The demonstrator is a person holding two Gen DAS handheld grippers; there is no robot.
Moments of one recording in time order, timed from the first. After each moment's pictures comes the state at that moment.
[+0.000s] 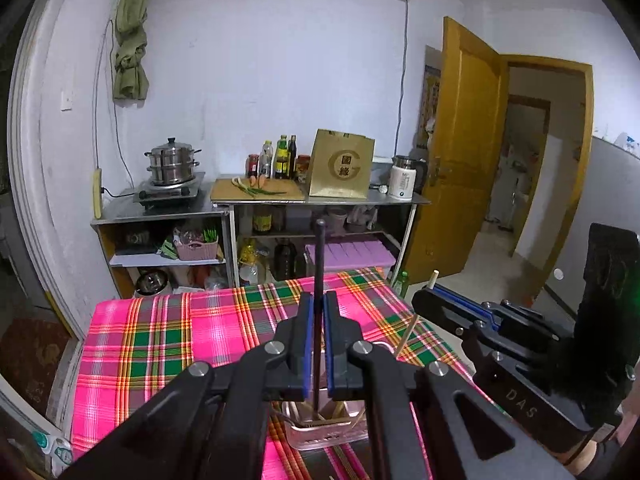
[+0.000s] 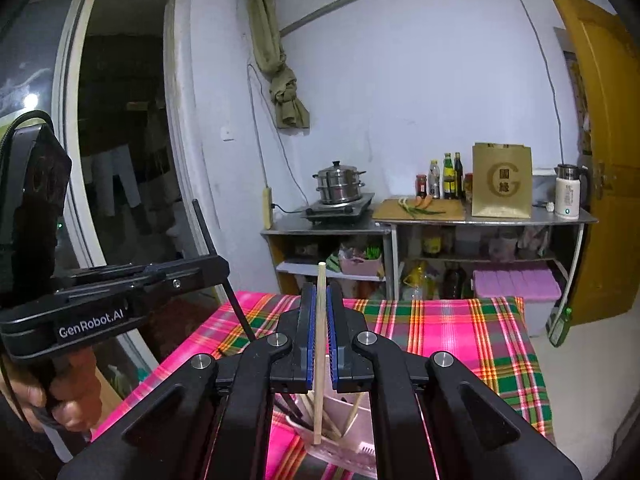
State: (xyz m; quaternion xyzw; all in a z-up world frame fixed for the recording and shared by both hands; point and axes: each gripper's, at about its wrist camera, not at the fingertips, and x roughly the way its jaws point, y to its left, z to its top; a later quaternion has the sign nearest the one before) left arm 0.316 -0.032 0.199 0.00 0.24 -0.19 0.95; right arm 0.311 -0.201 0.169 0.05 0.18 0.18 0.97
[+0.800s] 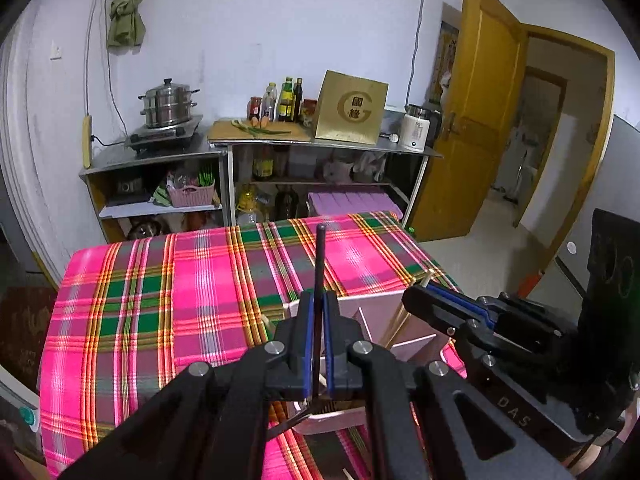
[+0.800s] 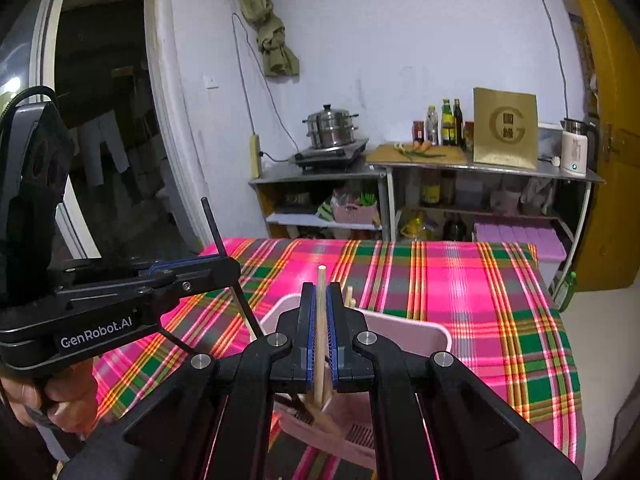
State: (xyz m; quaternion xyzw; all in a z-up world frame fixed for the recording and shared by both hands) left arm 0.358 -0.042 0.116 -0.01 0.33 -0.19 0.93; right arm 0.352 -0.198 0.091 0.04 0.26 0.18 0.95
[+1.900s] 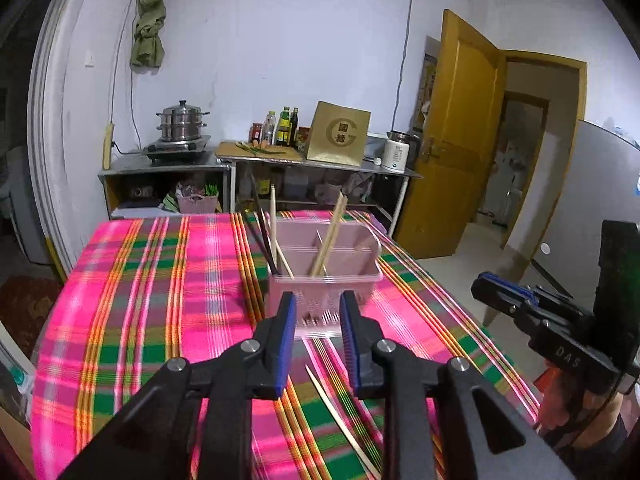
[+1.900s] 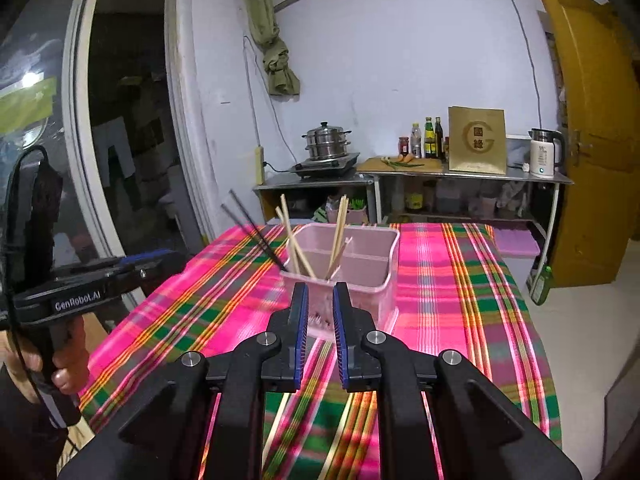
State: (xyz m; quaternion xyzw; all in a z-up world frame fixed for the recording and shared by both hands) left arm 0.186 -0.010 0.098 -0.03 0.27 -0.20 0.94; right arm 0.173 -0.236 0.091 0.04 0.22 0.17 0.96
